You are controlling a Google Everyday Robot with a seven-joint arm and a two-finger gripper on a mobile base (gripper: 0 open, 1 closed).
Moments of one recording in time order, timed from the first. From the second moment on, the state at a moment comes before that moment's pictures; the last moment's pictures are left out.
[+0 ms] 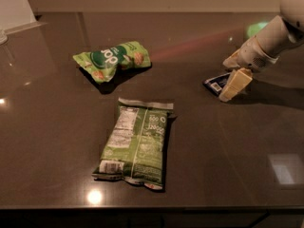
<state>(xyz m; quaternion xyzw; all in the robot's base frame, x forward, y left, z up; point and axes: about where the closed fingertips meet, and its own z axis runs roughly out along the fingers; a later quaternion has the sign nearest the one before) 0.627 -0.239 0.826 -0.57 0.78 0.11 0.22</state>
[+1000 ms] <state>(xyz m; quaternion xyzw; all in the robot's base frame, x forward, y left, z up) 0.618 -0.246 0.835 -0.56 0.79 0.13 0.19</state>
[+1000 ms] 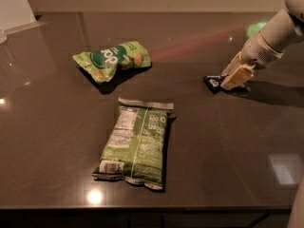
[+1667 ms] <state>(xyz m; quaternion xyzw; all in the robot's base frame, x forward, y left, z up) 0.619 -0.230 0.854 -0.57 0.78 0.13 0.21</state>
